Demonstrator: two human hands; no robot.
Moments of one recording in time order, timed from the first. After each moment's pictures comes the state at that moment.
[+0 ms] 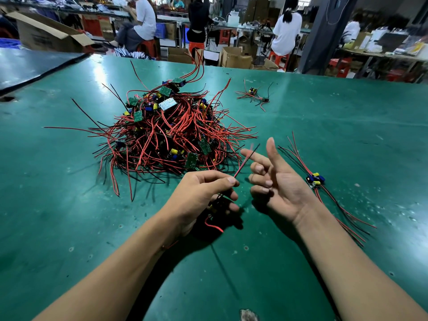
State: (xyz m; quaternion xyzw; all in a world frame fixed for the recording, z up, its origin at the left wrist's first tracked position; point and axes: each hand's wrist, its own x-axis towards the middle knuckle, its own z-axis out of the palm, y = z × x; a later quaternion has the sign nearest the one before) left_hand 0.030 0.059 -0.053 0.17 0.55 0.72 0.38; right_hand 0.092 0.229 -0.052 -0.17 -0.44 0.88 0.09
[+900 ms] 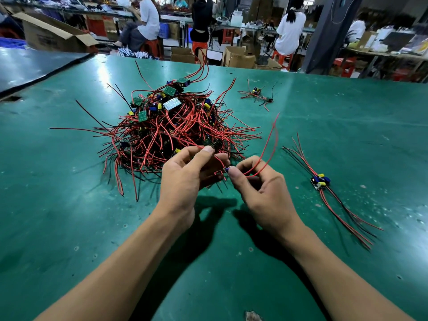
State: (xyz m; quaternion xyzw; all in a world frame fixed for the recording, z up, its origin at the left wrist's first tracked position) left_hand 0.023 0.058 -0.038 0.12 0.50 0.84 0.18; right_hand 0.102 0.184 -0.067 -0.04 -0.80 0.52 0.30
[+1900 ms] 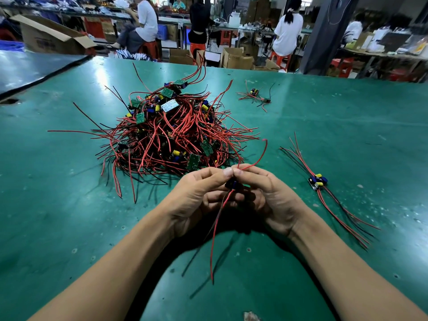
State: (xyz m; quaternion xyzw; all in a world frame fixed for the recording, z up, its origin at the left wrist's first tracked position) left_hand 0.021 0.056 -0.054 0.17 0.47 0.76 0.42; right_hand 0.103 0.198 -0.051 -0.09 -0.53 0.84 0.03
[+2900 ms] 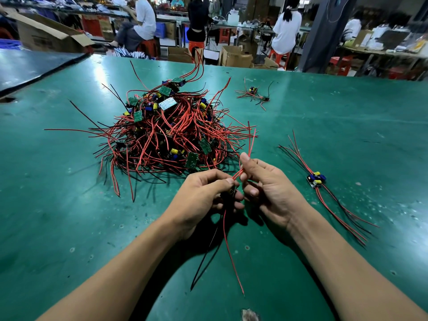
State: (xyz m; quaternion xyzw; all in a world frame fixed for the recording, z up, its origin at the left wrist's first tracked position) left_hand 0.035 0.060 -0.056 0.21 0.58 0.71 0.34; right_hand 0.098 0.205 -0.055 -0.18 -0.53 0.82 0.11
